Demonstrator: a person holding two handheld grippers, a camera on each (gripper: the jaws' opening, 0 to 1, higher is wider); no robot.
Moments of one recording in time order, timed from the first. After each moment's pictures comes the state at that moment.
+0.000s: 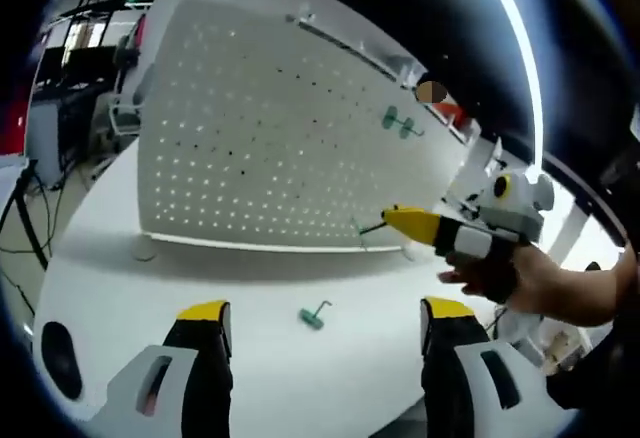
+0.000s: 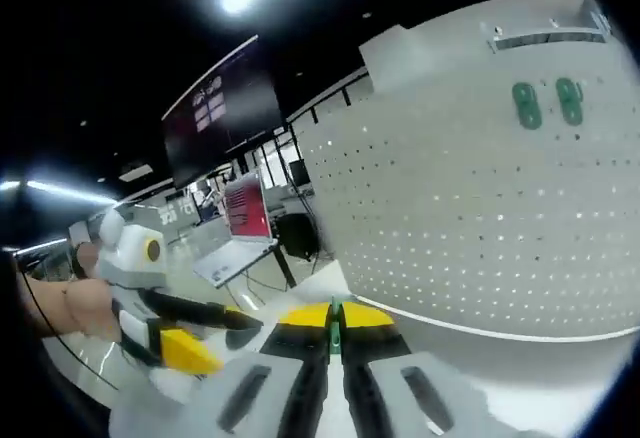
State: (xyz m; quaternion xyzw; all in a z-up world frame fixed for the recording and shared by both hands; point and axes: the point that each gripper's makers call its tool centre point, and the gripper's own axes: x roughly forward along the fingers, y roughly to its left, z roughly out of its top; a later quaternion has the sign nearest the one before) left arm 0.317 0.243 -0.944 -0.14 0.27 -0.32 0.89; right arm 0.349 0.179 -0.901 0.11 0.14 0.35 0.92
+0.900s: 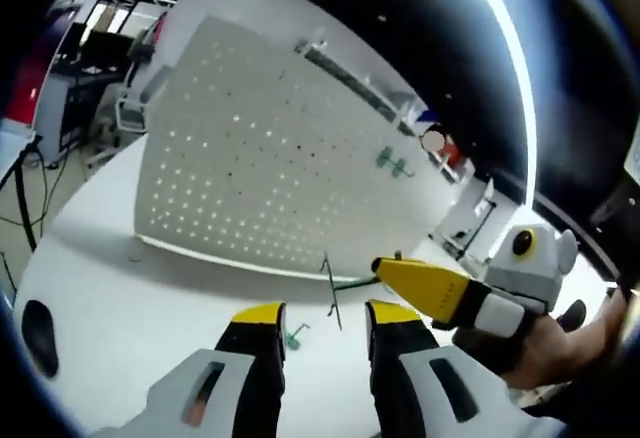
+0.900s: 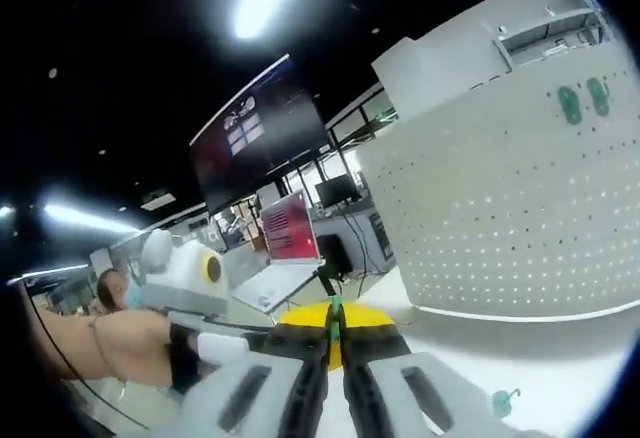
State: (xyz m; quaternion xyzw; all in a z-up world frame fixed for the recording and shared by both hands) left arm 0.314 0.246 -0.920 -0.21 0.23 -0.32 0.89; right arm 0.310 0.241 -0.877 0.16 0.10 0.38 0.90
